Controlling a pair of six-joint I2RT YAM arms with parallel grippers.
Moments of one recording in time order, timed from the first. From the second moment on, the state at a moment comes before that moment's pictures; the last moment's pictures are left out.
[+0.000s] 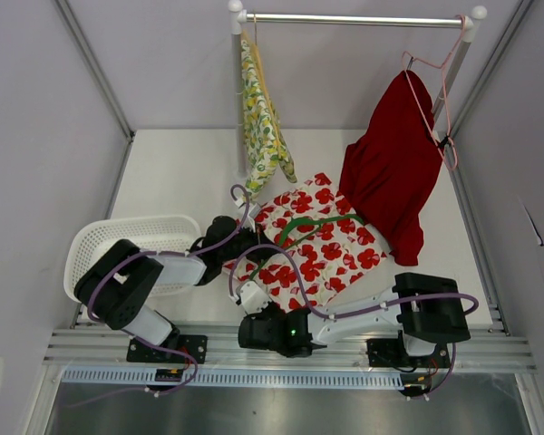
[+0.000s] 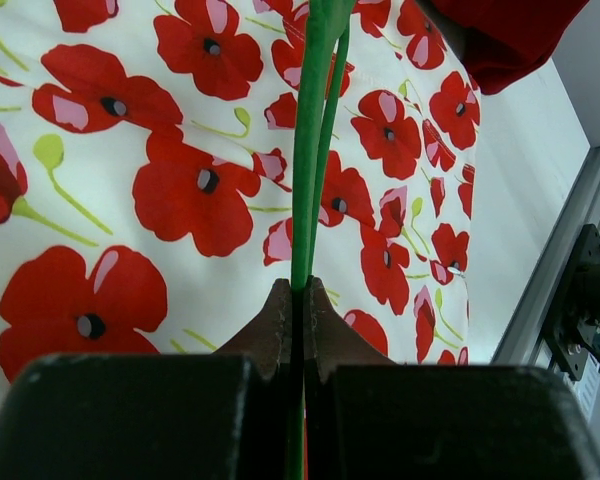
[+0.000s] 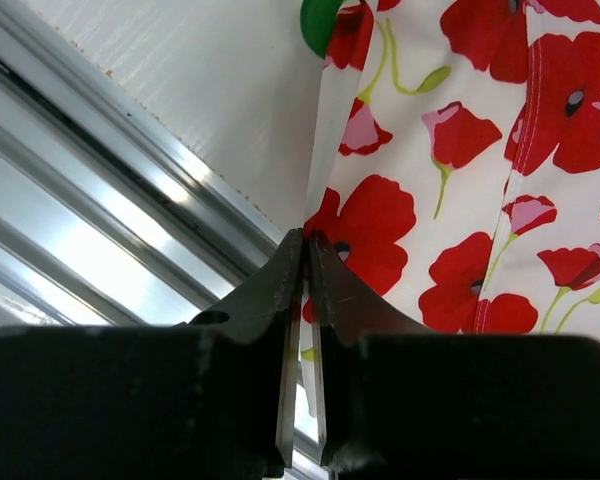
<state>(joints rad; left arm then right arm) -0.60 1.52 0.46 0.65 0.38 -0.51 1.59 1.70 0.99 -0.34 0.64 0.57</state>
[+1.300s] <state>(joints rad) -0.61 1.36 0.35 0.66 0.17 -0.52 1.61 1.69 1.00 -0.33 0.55 0.62</state>
